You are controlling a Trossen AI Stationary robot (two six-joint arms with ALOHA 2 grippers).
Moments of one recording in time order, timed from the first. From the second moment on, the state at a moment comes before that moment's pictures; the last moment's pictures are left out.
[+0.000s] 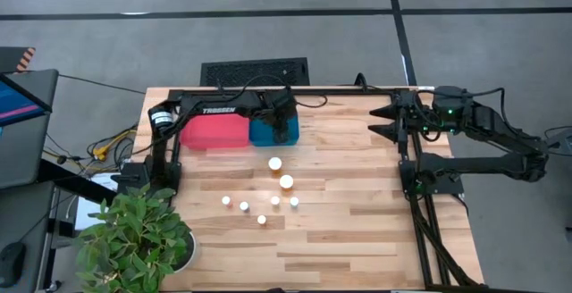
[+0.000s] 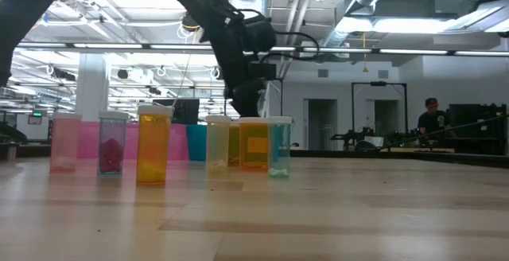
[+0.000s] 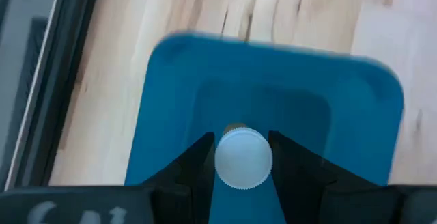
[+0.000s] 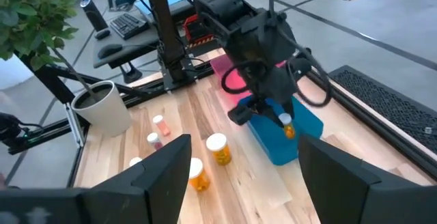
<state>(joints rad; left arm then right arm) 0.38 2.00 1.52 -0.61 -0.10 0.19 -0.28 0.64 1.01 -0.66 -0.07 0.26</state>
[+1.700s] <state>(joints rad) 0.37 2.03 1.54 -0.60 -0.14 0.22 -0.28 0.64 1.01 -0.69 -0.07 0.26</state>
